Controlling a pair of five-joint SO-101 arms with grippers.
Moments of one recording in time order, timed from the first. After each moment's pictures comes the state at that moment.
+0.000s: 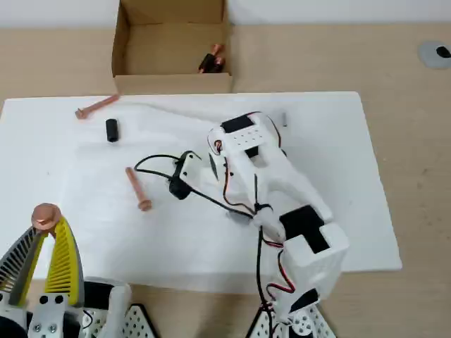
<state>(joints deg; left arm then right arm) 2.4 -94.2 11.3 91.7 -11.8 -26.3 16.4 14.3 90.5 44.5</state>
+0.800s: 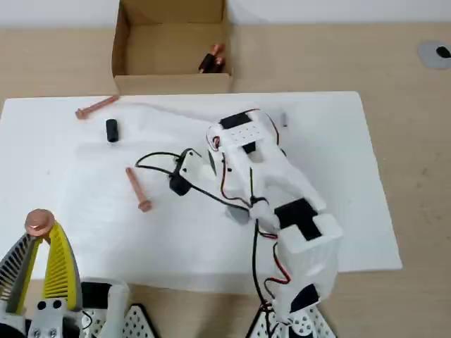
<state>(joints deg) -1.0 -94.2 9.2 93.7 -11.8 -25.8 23.4 7.2 92.6 44.4</state>
